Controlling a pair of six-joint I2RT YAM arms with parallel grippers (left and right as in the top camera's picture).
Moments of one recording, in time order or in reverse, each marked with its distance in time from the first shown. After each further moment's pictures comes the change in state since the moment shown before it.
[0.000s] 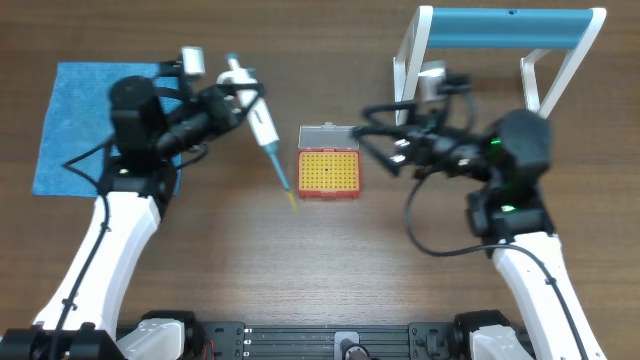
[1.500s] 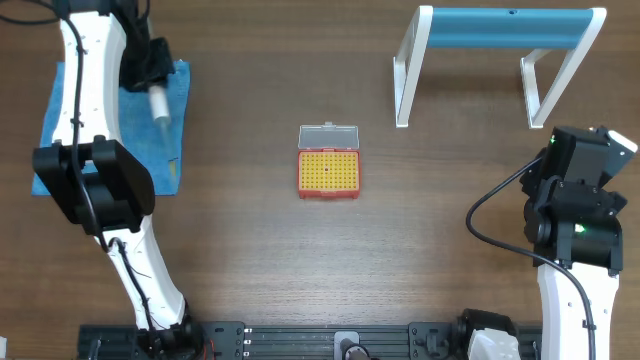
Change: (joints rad) left arm 0.153 0.924 1.388 -1.590 -0.864 0.673; right arm -0.292 -0.116 0.182 -1.241 1.627 -0.445
